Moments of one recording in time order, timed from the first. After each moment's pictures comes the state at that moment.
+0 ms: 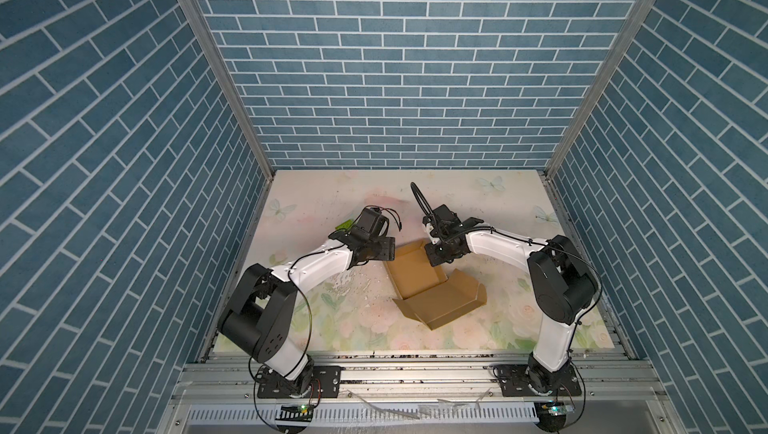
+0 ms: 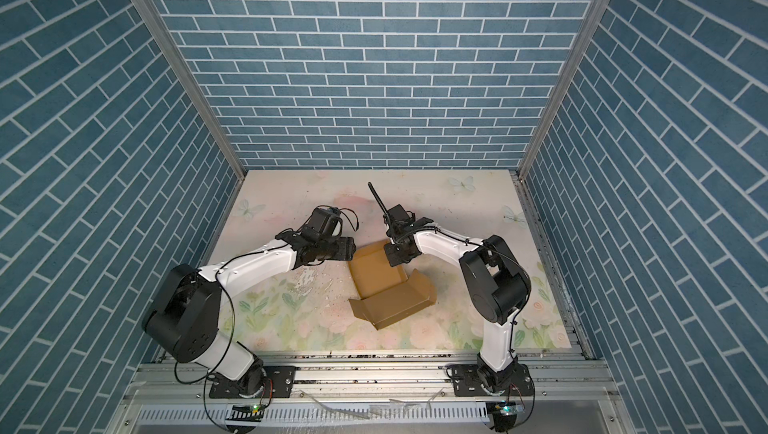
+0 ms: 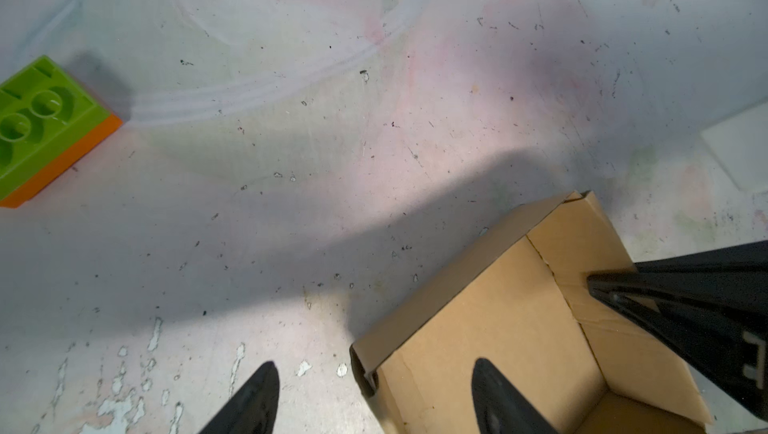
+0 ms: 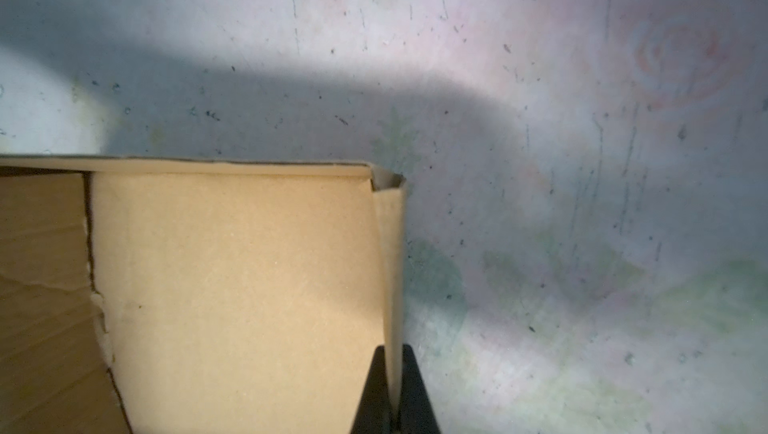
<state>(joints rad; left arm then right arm) -0.55 1.58 1.00 -0.36 0.00 -0.42 0.69 1.87 1.27 -0.60 -0.06 0.18</state>
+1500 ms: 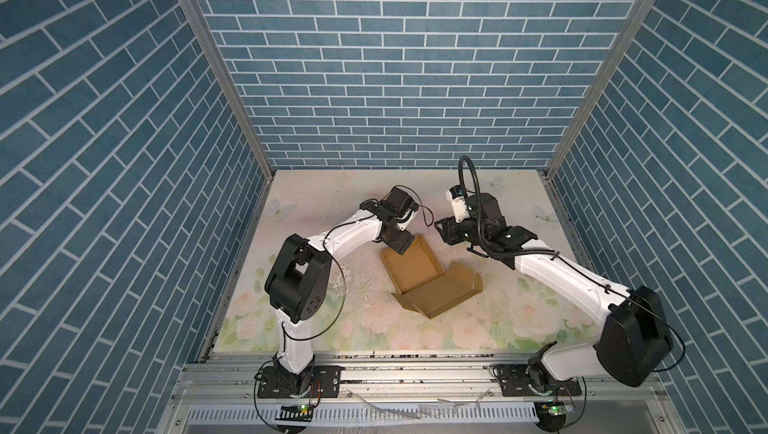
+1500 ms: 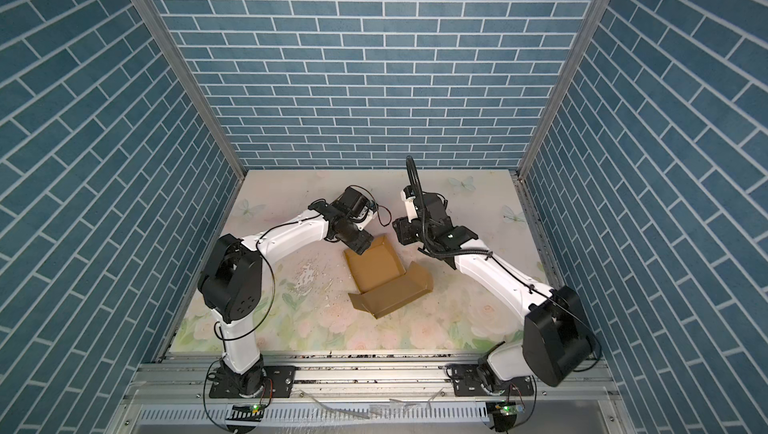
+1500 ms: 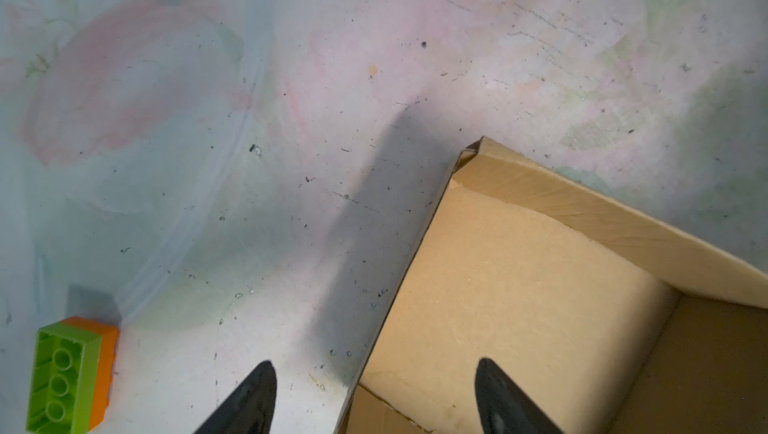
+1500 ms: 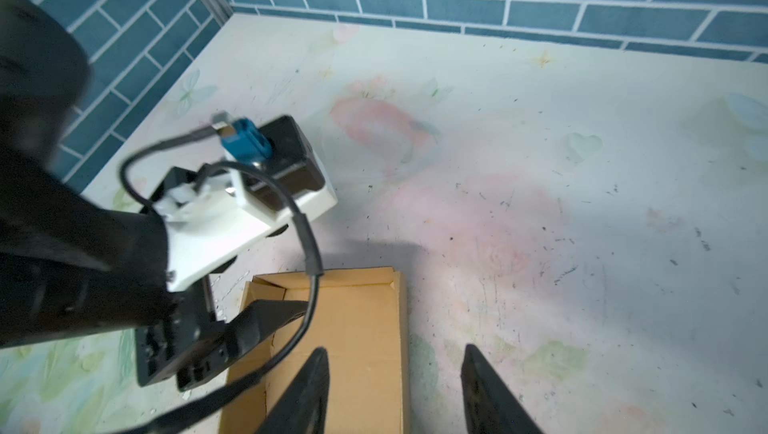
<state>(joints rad) -0.61 1.92 1.49 -0.73 -0.02 0.12 0.62 1.39 1.05 -0.27 -0.05 0.24</state>
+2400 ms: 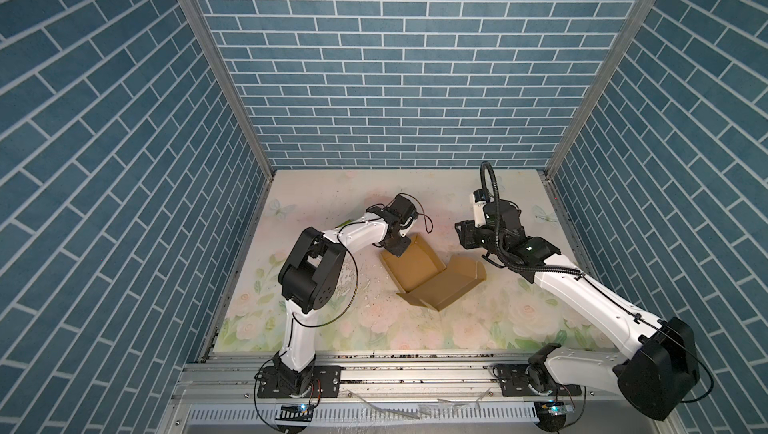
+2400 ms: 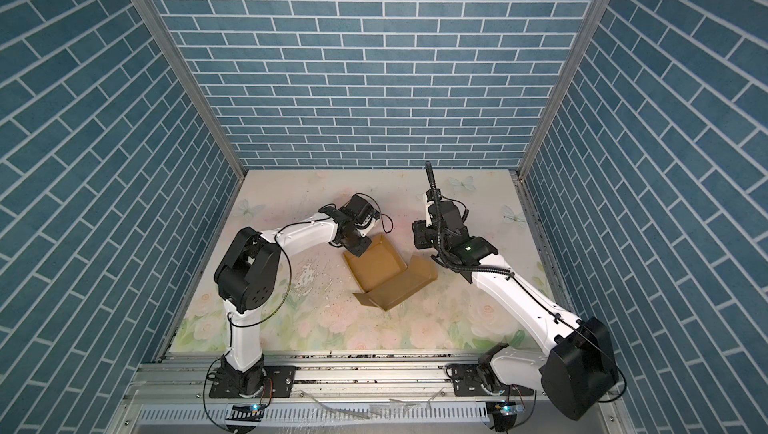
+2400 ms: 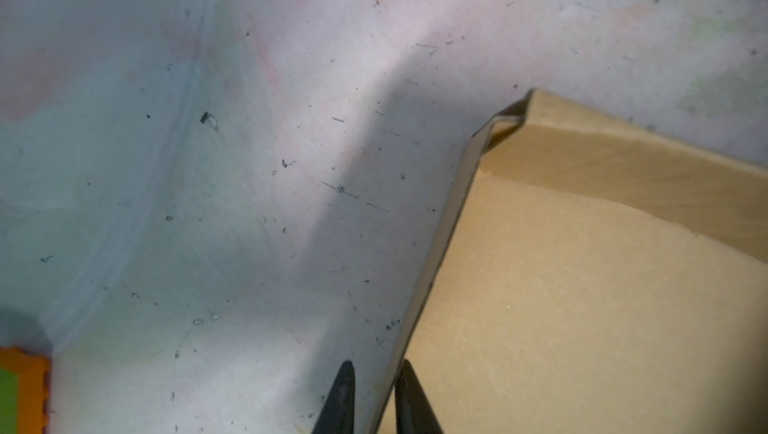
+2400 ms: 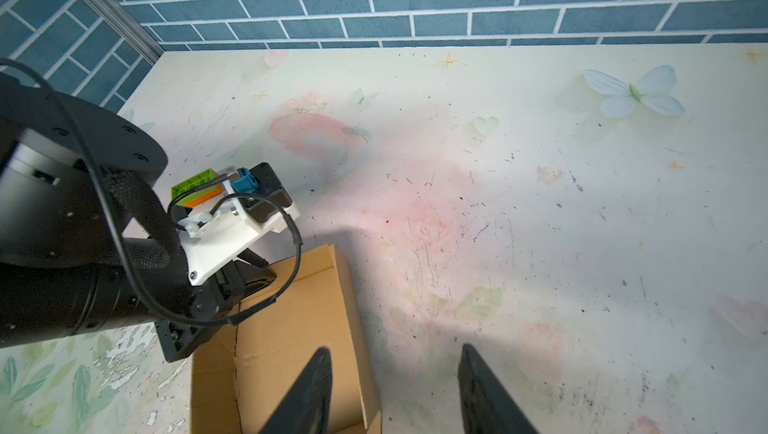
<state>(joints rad) -0.61 2.01 1.47 -0.68 -0.06 0.09 0.59 1.23 0.98 -0.36 0.09 0.31</state>
